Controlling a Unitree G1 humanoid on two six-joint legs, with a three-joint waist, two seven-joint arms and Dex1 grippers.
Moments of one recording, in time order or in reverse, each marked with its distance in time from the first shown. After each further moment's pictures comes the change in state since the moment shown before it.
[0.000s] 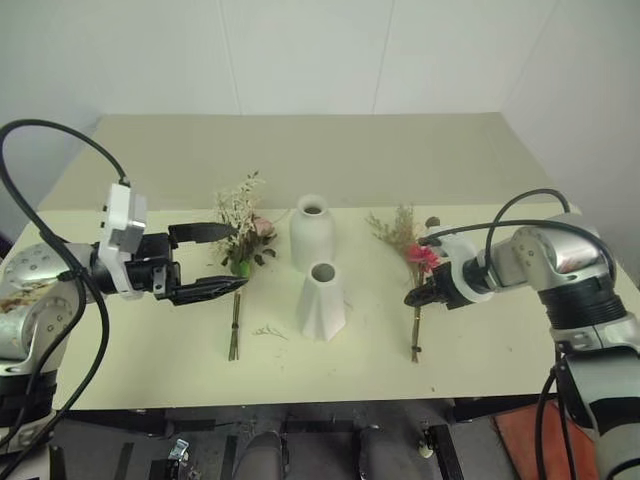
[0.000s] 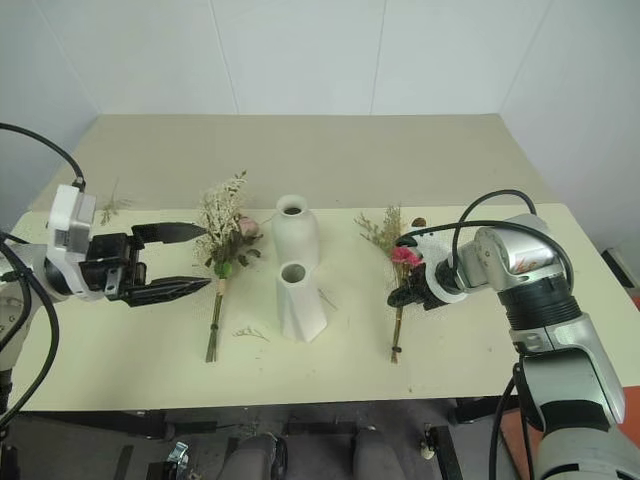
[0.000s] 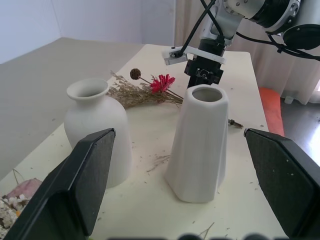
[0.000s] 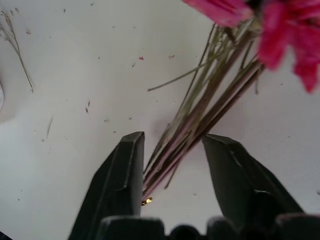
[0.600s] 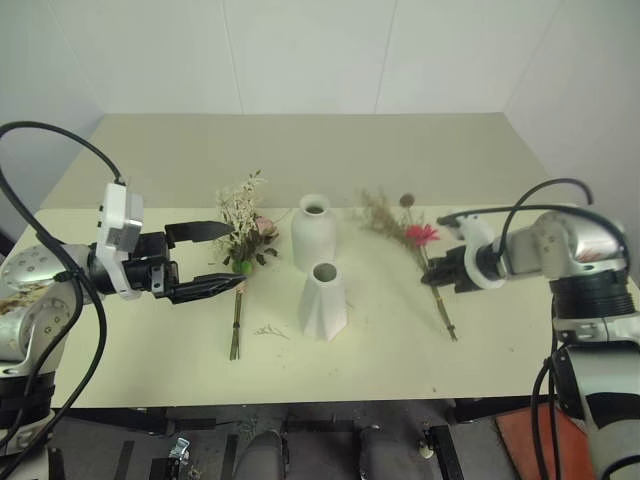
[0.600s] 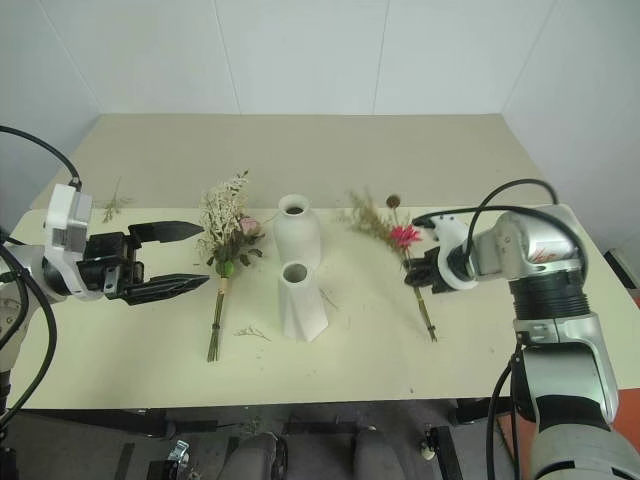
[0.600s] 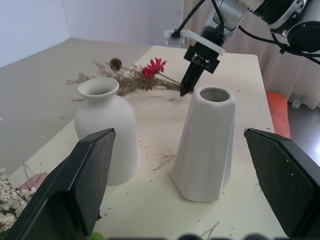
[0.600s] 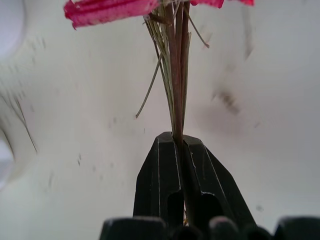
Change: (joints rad) left arm -0.028 0.003 0.009 0.027 -0.002 0.000 0.006; right arm -0.045 0.029 -0.272 0.078 -0.081 -0.049 -0.119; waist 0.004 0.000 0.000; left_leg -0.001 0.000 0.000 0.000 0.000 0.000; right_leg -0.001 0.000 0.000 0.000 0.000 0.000
